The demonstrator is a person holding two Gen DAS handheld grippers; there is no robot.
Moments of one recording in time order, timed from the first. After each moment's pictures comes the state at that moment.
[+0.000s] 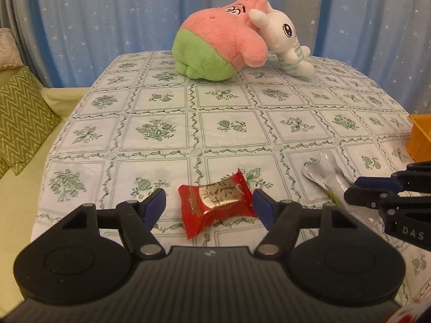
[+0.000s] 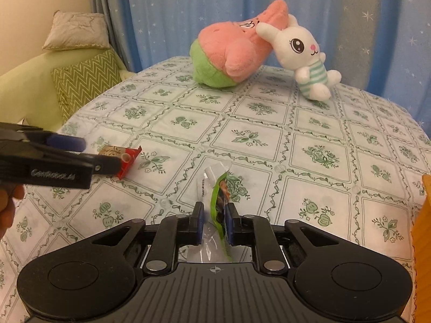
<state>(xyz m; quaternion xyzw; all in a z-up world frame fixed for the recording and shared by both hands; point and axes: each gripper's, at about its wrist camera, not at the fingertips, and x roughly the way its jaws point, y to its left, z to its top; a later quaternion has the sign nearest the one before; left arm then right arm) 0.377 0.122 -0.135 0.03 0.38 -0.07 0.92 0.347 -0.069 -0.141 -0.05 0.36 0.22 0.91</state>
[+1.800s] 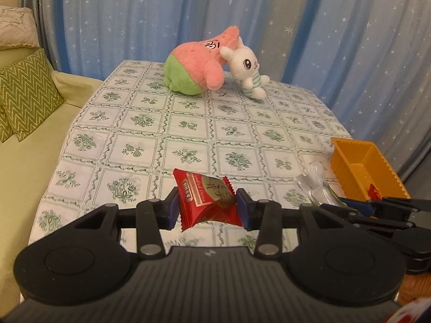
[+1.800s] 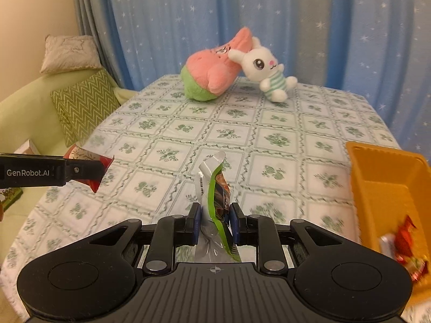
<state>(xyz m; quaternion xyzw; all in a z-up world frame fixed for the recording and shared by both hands) 0.222 0.082 -0.026 -0.06 0.37 -0.07 0.93 0.224 -0.119 -0.055 0.00 0.36 0.18 0.91</state>
